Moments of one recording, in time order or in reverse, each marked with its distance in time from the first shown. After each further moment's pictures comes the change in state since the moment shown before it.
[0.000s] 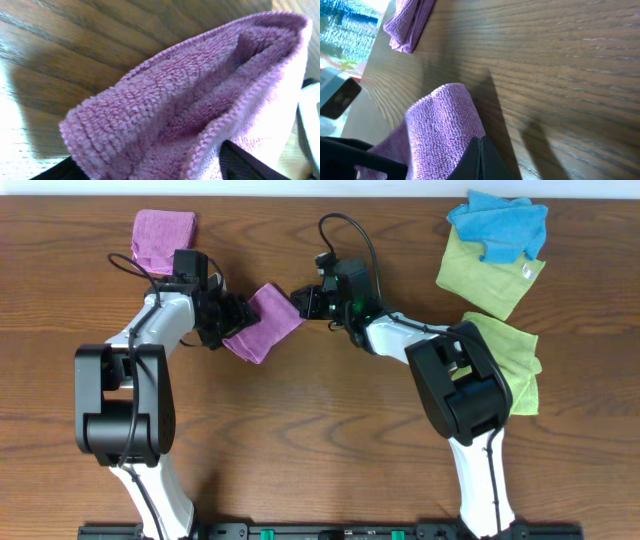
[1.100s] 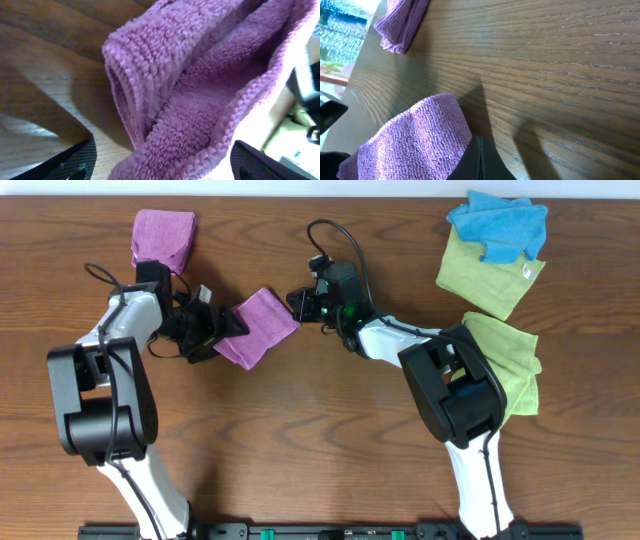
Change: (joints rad) left arm 0.153 0.023 0.020 -0.225 0.195 0.318; right arm 0.039 0.000 0.000 0.000 0.085 -0.001
